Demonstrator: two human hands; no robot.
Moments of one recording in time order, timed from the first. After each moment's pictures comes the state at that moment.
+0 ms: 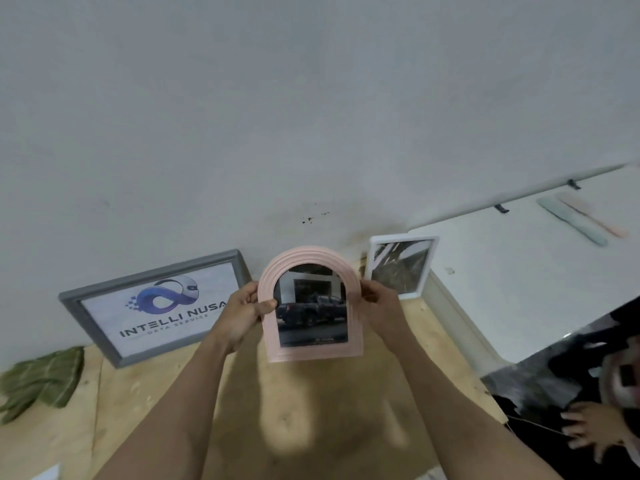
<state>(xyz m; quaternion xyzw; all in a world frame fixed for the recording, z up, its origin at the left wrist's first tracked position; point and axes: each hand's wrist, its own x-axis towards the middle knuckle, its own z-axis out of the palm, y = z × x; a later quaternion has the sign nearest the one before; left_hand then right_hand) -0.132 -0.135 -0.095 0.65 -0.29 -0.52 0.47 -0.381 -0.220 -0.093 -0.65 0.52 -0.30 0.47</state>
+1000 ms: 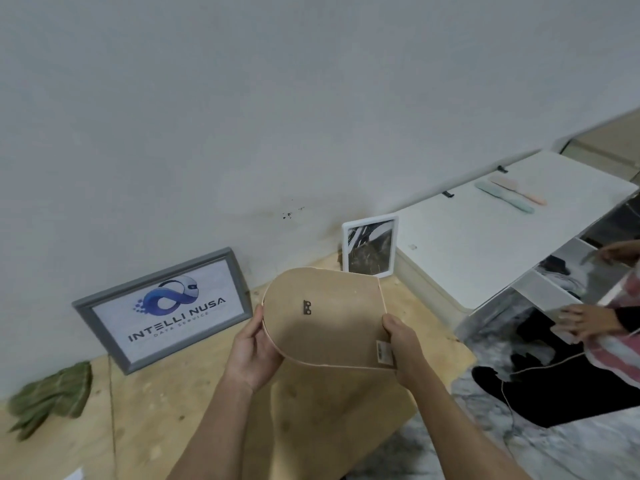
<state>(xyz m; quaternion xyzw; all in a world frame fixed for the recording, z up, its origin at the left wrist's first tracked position) -0.186 -0.033 -0.086 0.24 0.01 -0.77 0.59 -0.443 -0.077 -0.085 -0.37 0.66 -0.36 0.55</state>
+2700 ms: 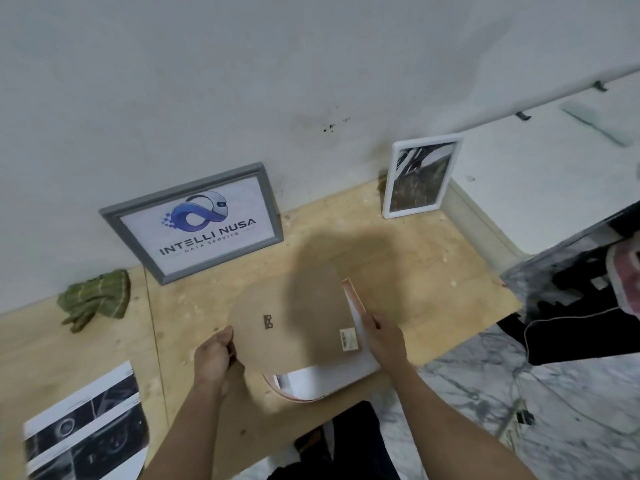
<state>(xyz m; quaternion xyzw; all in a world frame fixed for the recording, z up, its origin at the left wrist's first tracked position) -0.108 0.089 -0.195 0.74 0.05 -0.46 0.49 -0.381 -0.009 -0.200 -0.54 0.69 -0.13 0.46</state>
